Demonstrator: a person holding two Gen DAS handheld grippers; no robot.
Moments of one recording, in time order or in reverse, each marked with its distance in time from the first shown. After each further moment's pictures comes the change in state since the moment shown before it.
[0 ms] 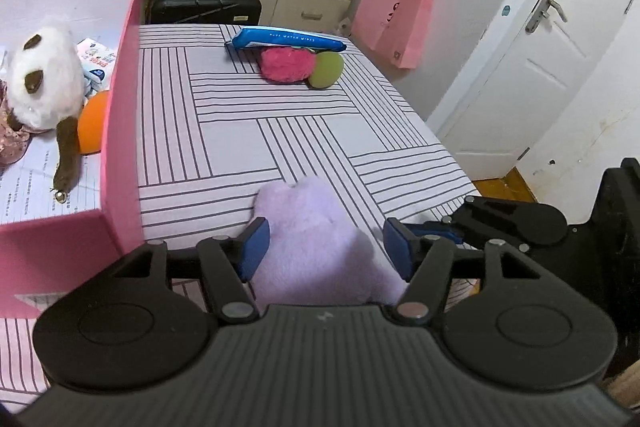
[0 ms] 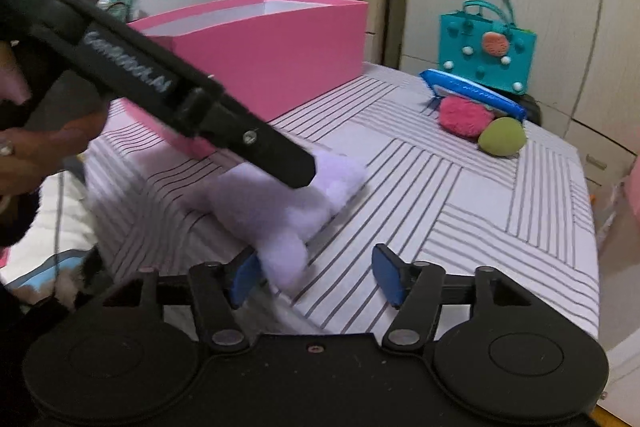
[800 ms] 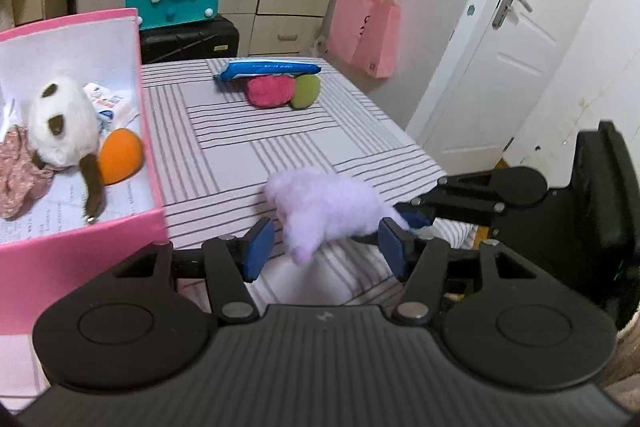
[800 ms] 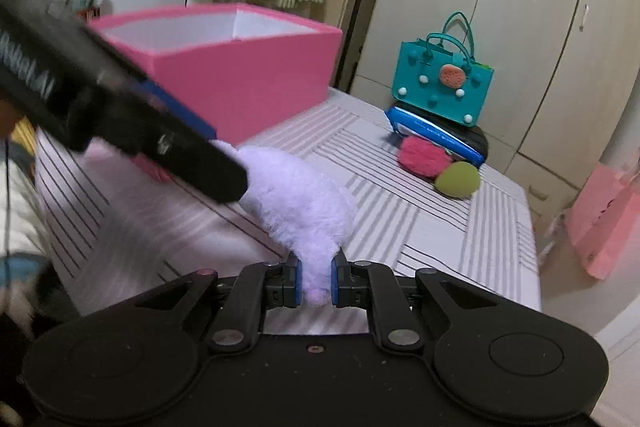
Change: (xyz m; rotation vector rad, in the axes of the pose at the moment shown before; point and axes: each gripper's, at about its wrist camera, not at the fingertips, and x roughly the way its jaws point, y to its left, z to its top) left arm -0.041 -0.004 -0.006 0.112 -0.056 -0.041; right arm 0.001 0.028 0.021 -0.090 -0.013 -0.248
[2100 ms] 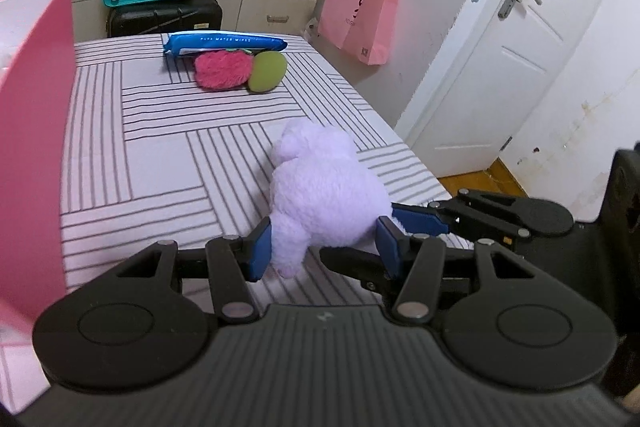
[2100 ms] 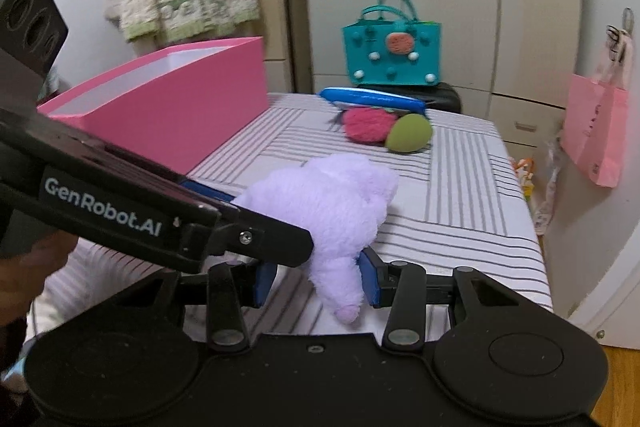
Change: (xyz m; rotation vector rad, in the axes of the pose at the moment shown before) left arm 0.072 -0.034 0.008 -0.038 0.046 -0.009; right arm -0.003 -0.050 -0.026 0.326 -0.041 0.049
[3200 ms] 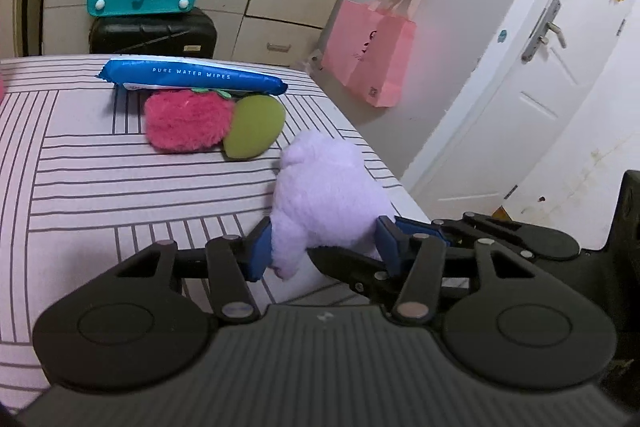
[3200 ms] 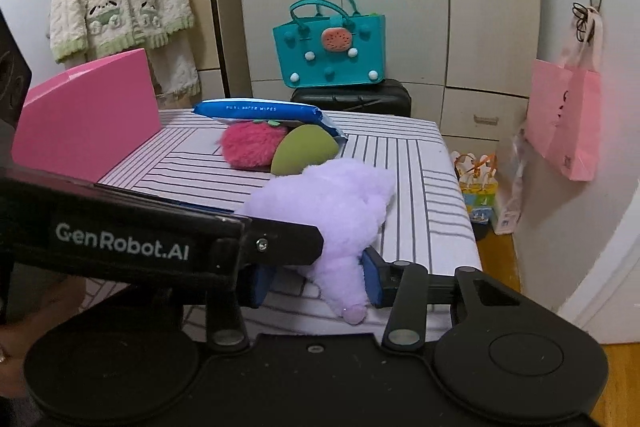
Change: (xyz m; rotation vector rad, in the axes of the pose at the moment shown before) left arm 0.107 0.014 0.049 -0.060 -0.119 -0.025; right arm 0.071 -0.083 0.023 0.088 -0.026 -0.126
